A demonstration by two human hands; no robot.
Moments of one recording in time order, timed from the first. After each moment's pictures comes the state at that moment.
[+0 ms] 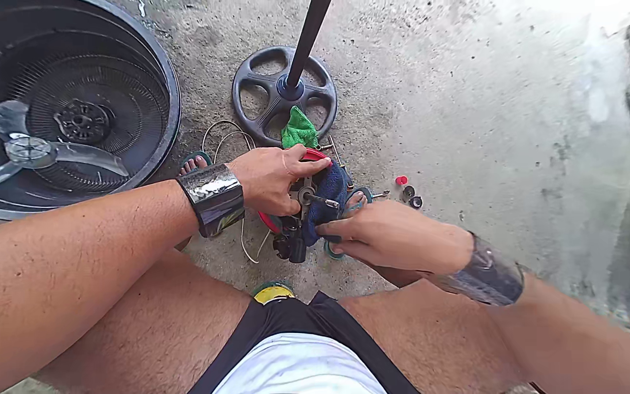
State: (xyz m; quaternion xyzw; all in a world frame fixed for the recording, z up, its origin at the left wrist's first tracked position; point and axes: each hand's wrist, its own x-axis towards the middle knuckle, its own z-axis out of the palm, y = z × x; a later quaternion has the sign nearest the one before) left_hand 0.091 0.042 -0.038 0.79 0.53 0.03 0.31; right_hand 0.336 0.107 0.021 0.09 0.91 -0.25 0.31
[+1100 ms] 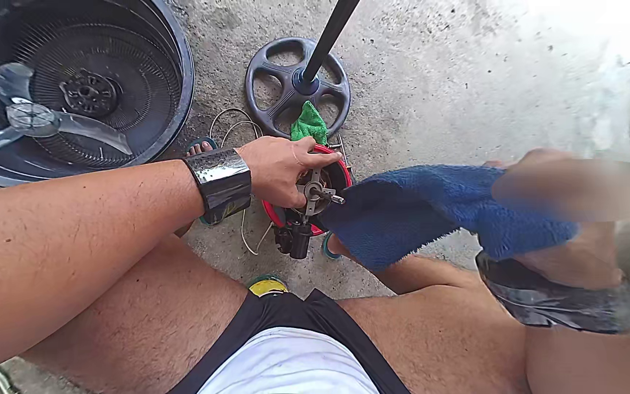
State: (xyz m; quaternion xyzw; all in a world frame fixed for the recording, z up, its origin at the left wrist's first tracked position) left_hand 0.077 0.039 -0.038 0.76 0.54 0.04 0.35; right_hand 0.386 0.150 0.071 0.20 0.80 -0.52 -0.21
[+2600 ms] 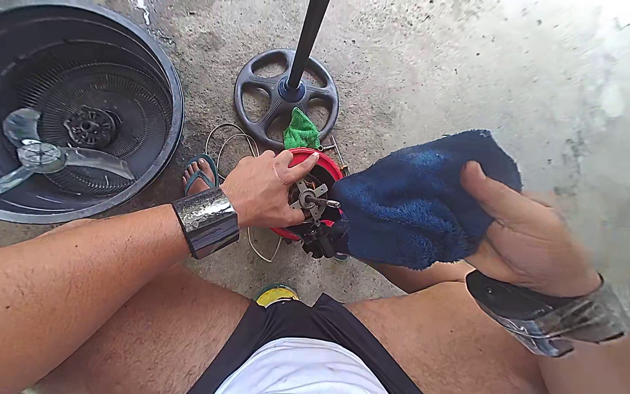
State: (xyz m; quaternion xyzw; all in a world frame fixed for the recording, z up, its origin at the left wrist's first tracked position) left_hand 0.106 0.016 -0.034 0.73 0.64 0.01 0.25; right_hand 0.383 0.104 0.071 0.37 0.50 -0.75 -0.24
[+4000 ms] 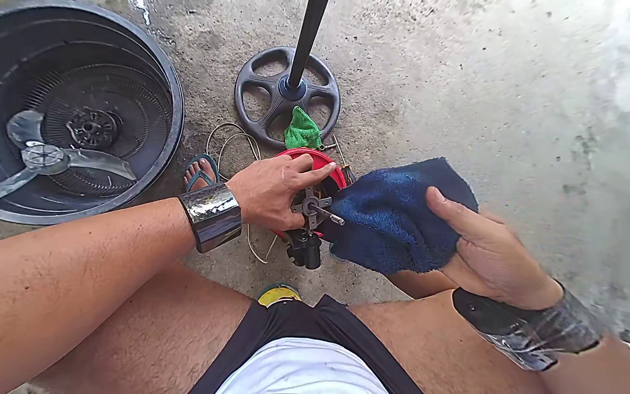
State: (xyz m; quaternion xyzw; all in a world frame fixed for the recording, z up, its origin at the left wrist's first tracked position) left_hand 0.104 0.026 -0.051 0.81 0.52 0.12 0.25; right_hand 0.390 0.088 0.047 0.39 0.44 -0.78 -0.23
